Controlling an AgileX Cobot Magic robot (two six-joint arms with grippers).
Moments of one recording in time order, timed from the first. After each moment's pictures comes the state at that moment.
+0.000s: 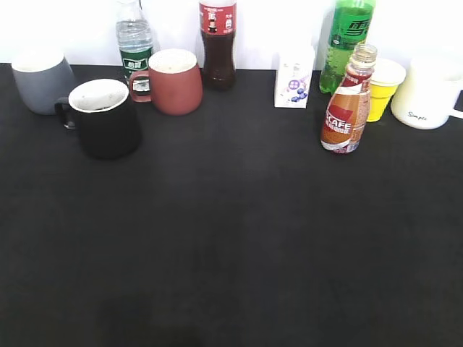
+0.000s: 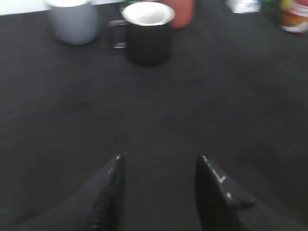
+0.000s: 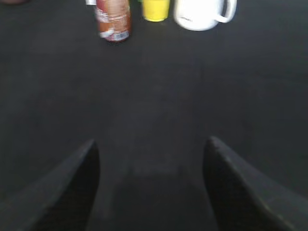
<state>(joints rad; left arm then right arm) -0.36 -0.01 -0.52 0.09 1.07 -0.09 0.37 -0.01 -0.50 -0.17 1.06 0.19</state>
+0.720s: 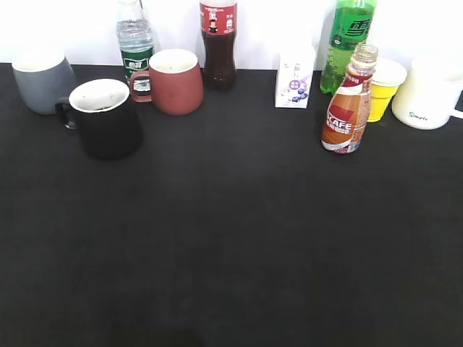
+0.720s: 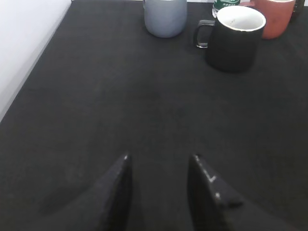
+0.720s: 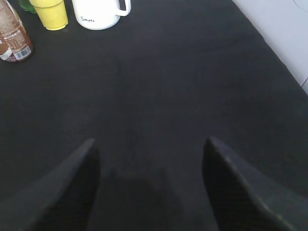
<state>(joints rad) -0.08 -0.01 -0.52 0.09 1.07 -0.09 0.01 -0.01 -0.50 -0.17 1.05 0.19</state>
